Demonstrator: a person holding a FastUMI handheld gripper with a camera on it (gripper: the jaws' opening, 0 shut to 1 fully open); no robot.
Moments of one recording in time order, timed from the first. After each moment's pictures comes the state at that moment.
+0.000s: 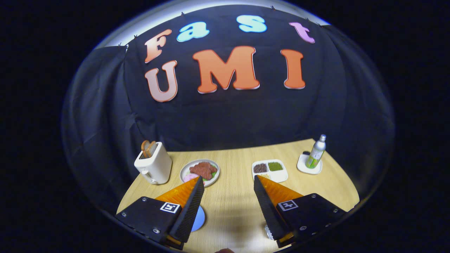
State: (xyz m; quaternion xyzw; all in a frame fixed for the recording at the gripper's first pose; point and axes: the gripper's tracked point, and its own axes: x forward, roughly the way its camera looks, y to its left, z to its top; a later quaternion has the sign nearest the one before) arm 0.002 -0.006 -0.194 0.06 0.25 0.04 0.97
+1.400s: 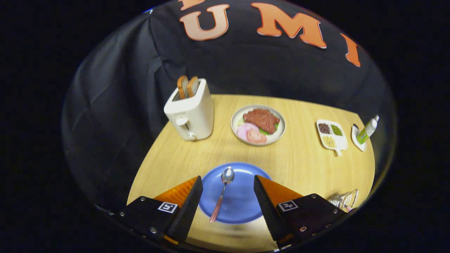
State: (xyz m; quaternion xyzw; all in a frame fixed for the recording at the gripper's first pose) arm -0.070 0.219 -0.344 0.01 0.53 0.16 0.83
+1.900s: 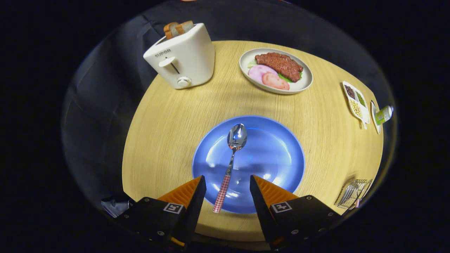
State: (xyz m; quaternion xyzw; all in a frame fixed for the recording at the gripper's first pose) arm -0.114 0.246 -0.423 -0.01 0.68 0.17 0.72
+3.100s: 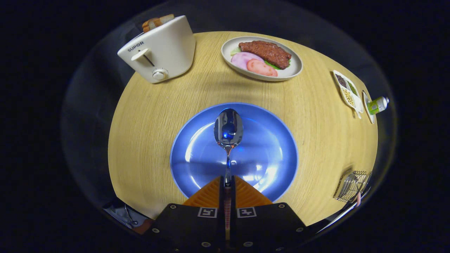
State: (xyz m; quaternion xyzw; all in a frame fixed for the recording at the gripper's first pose) arm -0.107 0.210 -0.422 -0.02 0.68 0.11 0.72
